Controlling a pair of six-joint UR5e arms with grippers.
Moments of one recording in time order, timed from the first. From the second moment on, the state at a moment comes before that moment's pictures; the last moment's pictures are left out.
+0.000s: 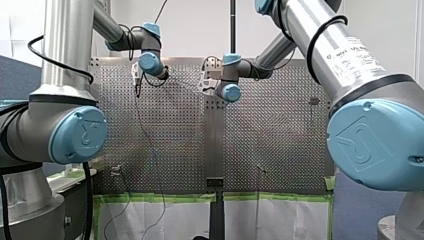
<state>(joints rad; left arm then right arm) -0.18 -1.65 -1.68 -2.89 -1.74 -1.62 2.27 -0.95 1.23 -0.54 1.58 1.66</state>
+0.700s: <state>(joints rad) -0.33 -1.81 -1.75 -2.77 -1.85 -1.60 2.27 -0.95 1.40 -0.67 1.63 1.67</state>
